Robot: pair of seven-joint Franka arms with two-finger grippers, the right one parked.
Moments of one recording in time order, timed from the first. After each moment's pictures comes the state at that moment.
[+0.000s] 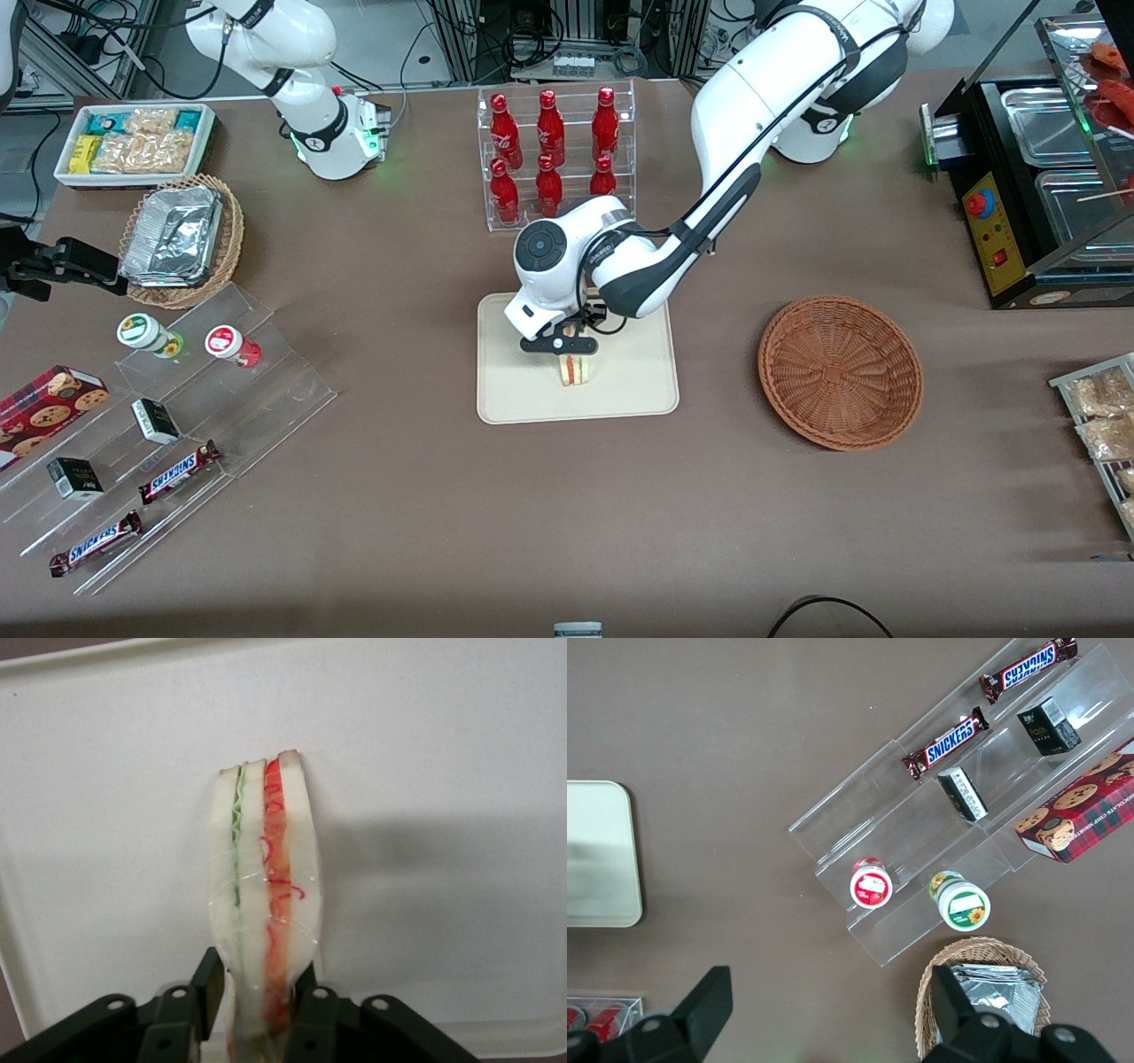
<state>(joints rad) -0.51 0.84 -0.46 -1.38 0.38 2.02 -0.97</state>
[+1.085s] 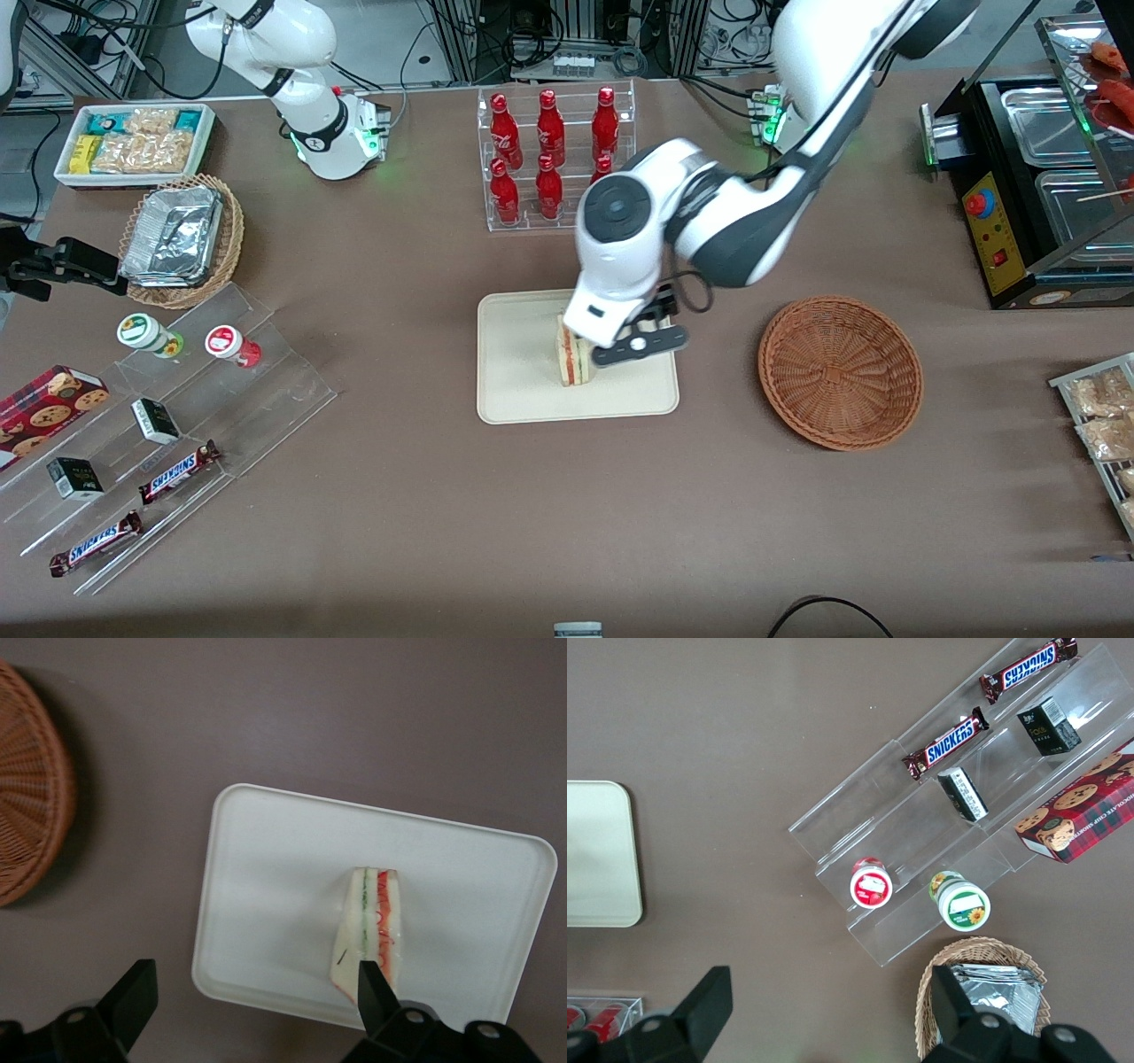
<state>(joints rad) -0.34 0.55 -0.46 -1.32 0.27 1.74 -1.03</state>
